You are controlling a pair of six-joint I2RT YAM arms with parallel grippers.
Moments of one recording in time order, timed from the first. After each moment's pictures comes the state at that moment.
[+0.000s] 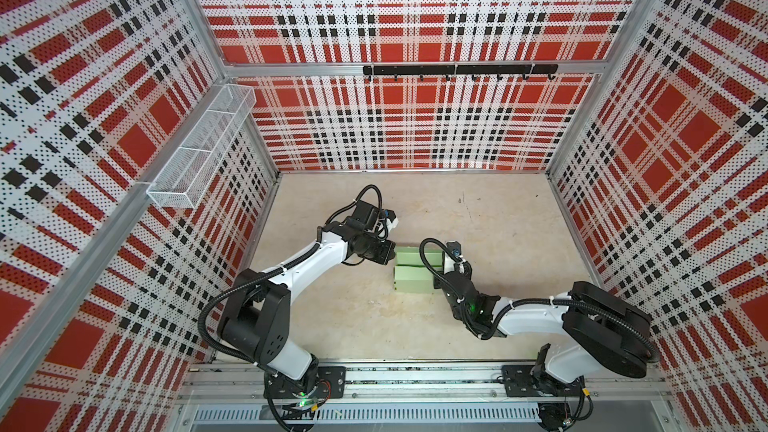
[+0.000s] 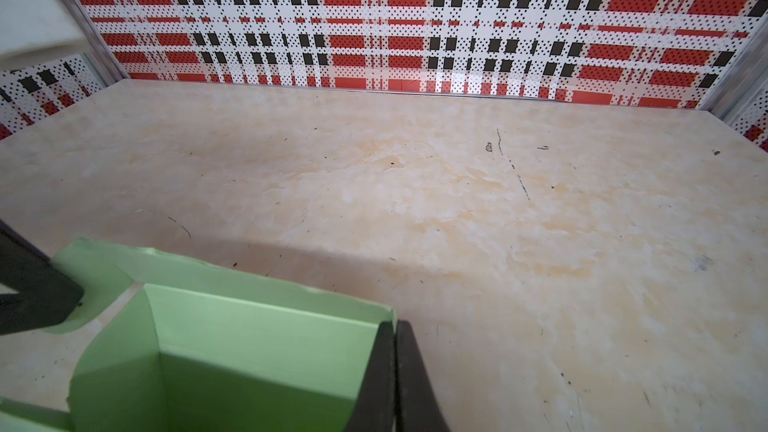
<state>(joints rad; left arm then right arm) -0.47 1.56 1.10 -0.59 0.36 -0.09 1.02 1.51 0.51 0.63 0.84 0.31</state>
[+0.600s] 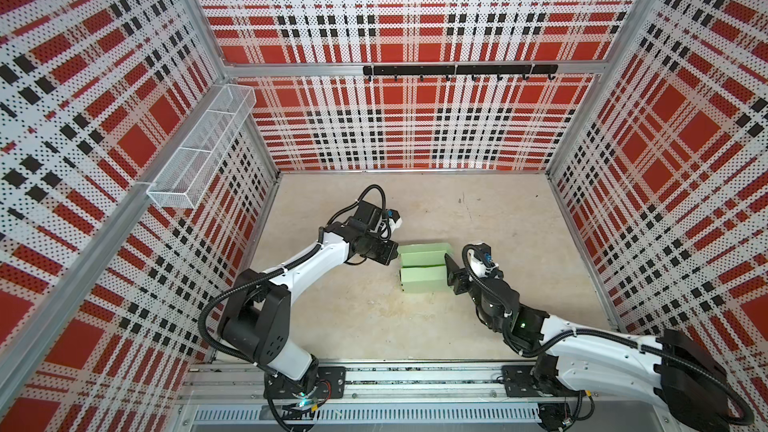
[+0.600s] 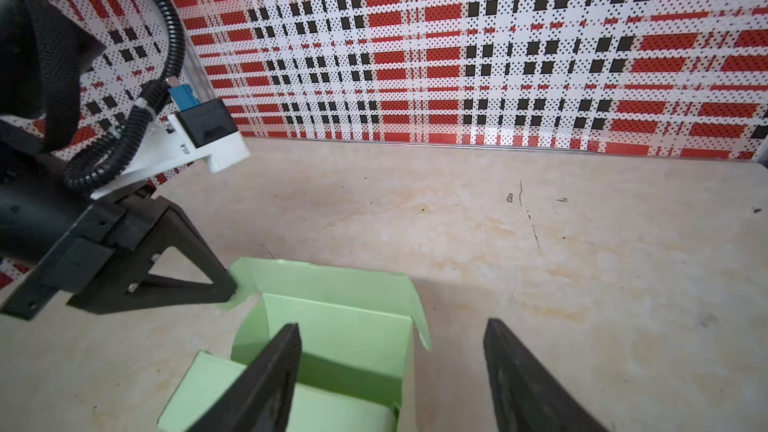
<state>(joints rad) -0.49 1.56 1.10 -0.57 0.36 -0.04 1.00 0.97 0.37 0.42 0.66 0.24</state>
